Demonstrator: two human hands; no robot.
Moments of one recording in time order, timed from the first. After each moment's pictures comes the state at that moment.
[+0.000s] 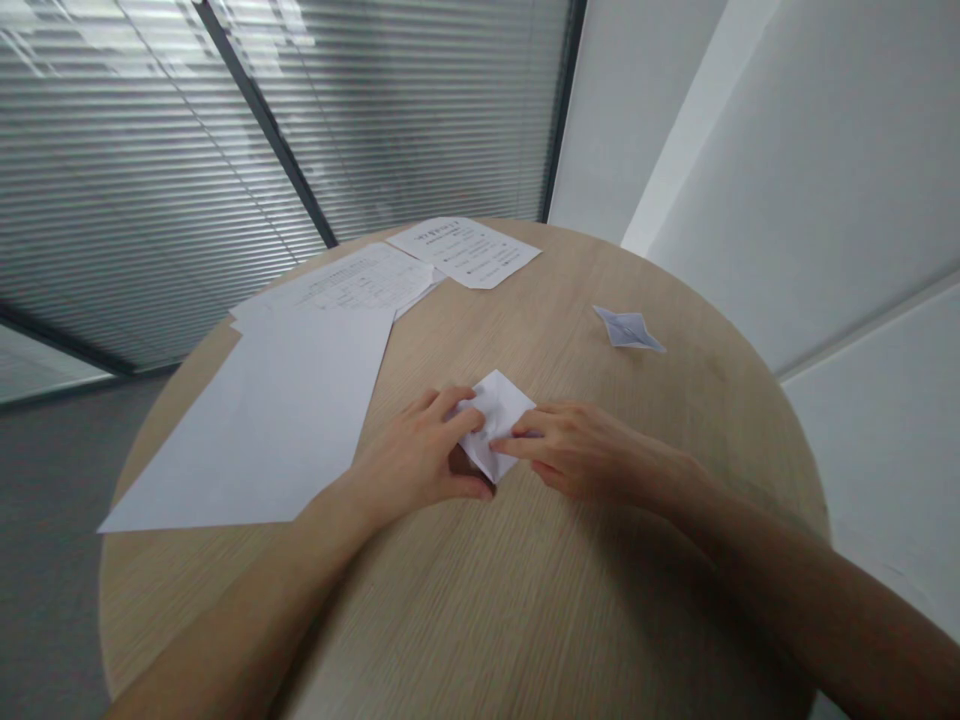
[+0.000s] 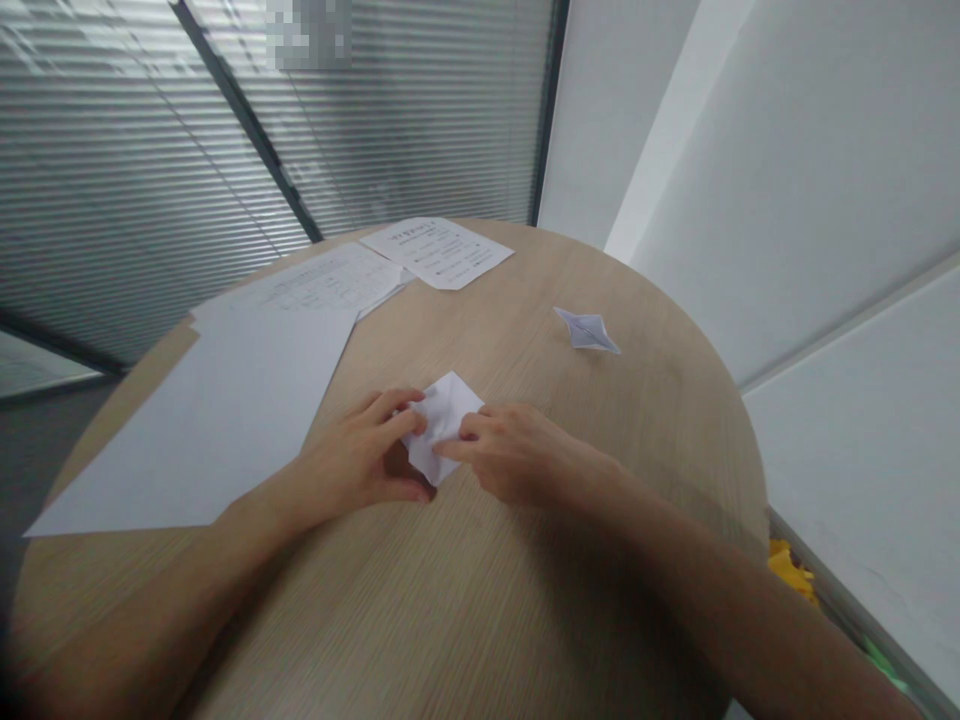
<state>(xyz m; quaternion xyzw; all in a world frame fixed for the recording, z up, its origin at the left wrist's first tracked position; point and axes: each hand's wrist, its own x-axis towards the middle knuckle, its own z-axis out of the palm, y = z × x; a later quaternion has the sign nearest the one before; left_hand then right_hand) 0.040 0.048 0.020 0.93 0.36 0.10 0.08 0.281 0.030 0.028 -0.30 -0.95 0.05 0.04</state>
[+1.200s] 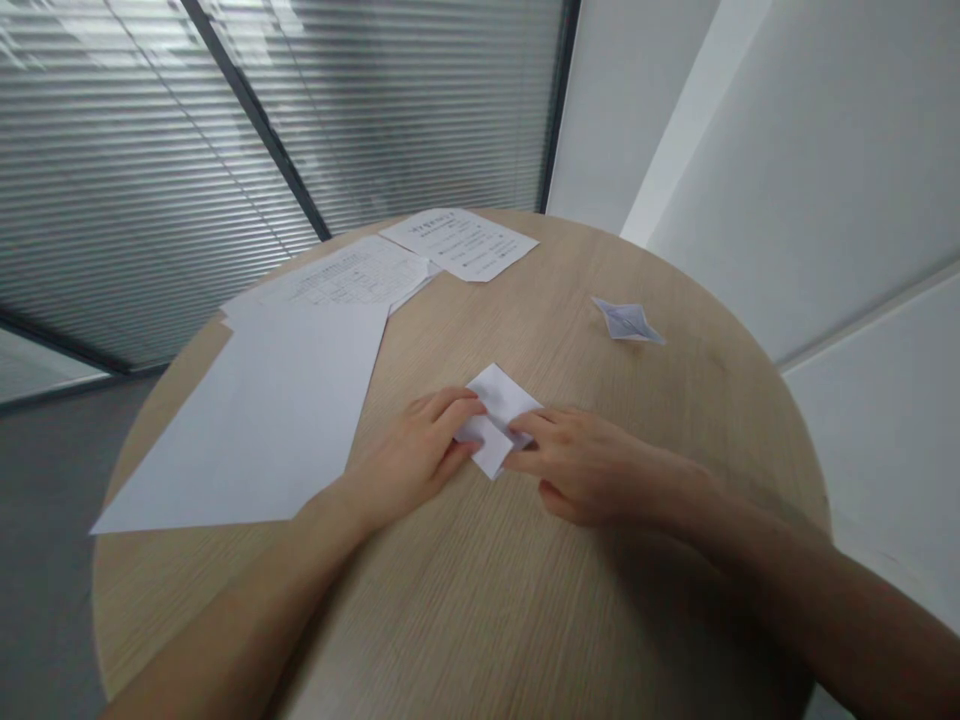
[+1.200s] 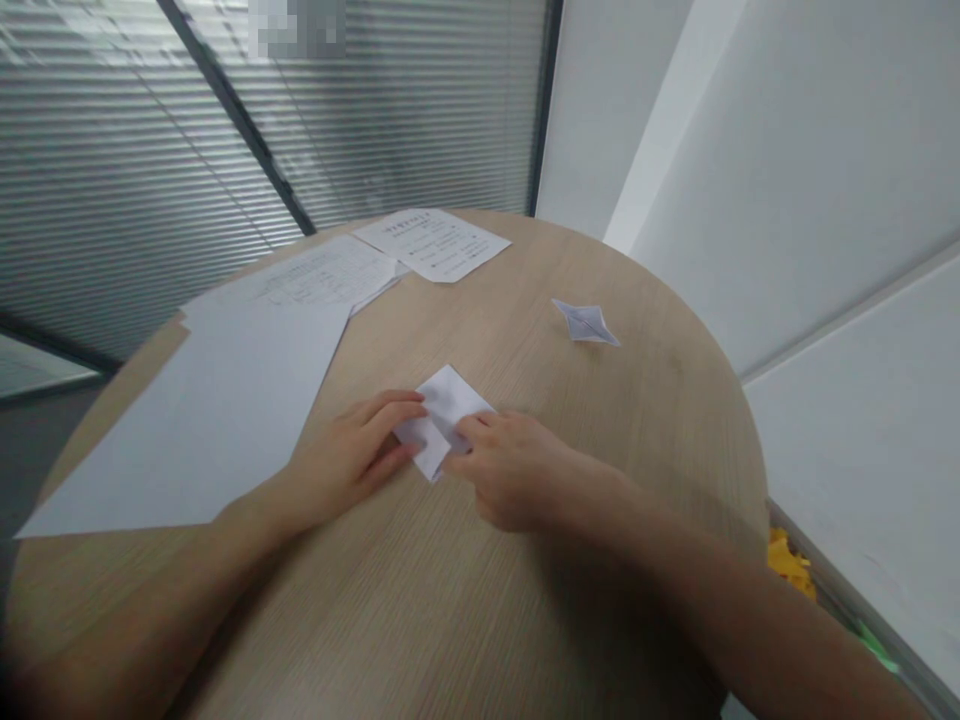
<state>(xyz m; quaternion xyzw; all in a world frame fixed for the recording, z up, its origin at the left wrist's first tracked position) 0.038 0.044 0.018 0.92 0.34 0.16 0.12 0.271 0.008 0.039 -0.33 -0.94 0.08 -0.02</state>
